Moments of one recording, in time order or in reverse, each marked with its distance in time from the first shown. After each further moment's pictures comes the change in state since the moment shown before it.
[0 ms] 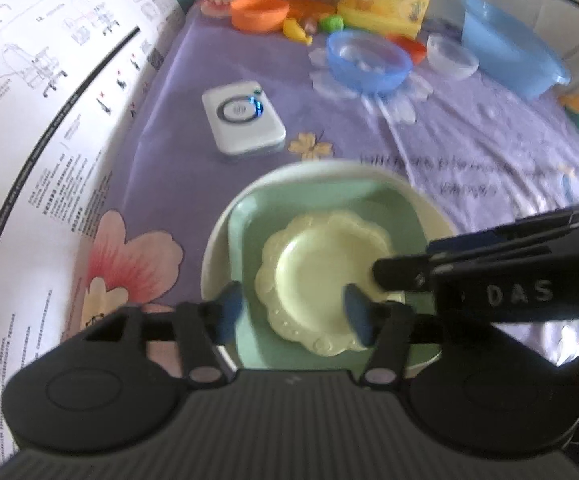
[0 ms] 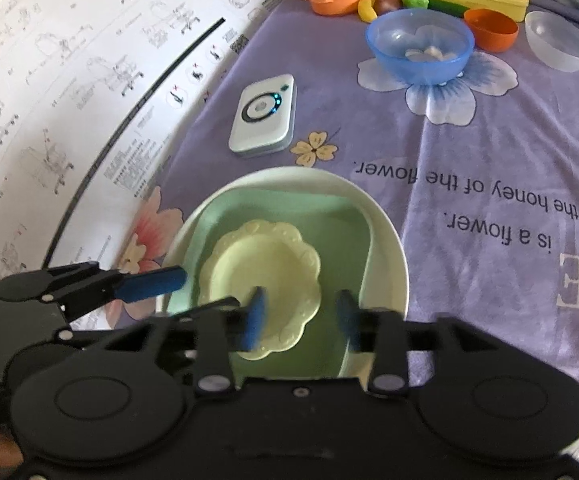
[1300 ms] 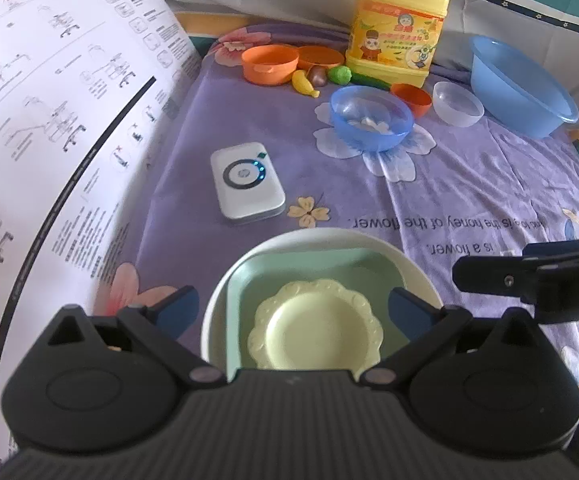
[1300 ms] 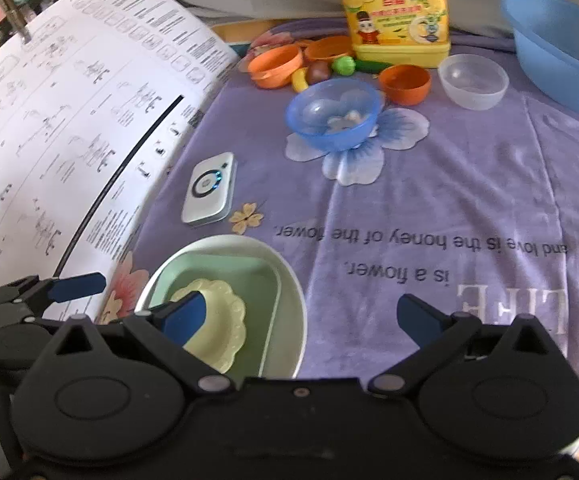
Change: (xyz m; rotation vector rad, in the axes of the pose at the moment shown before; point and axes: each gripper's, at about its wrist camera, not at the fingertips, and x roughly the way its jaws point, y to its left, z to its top) left arm -0.018 -0.022 0.029 -0.012 -0.081 0.061; right arm -0.057 -0.050 -0.002 0.079 -0.171 -0.087
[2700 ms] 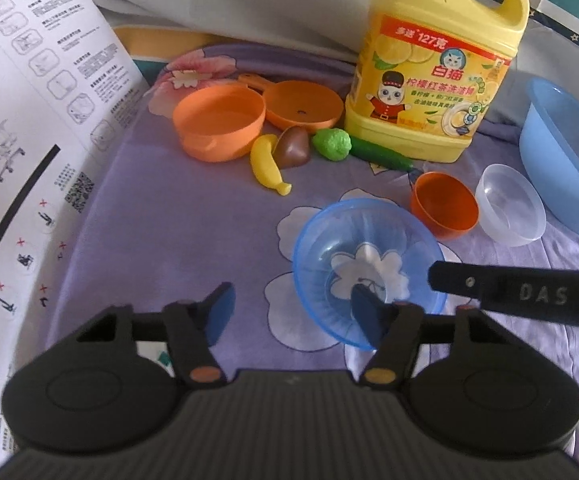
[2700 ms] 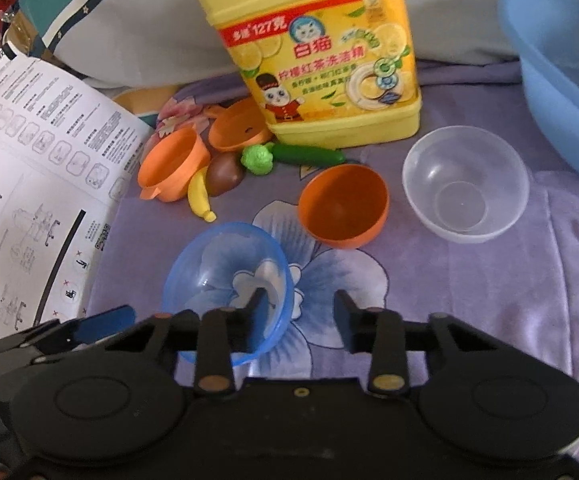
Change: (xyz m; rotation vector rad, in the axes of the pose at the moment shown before) left arm 0.153 -0.043 0.158 -0.054 0.015 -0.002; right arm 0.116 -0.081 0.156 0.138 -0.023 -0.022
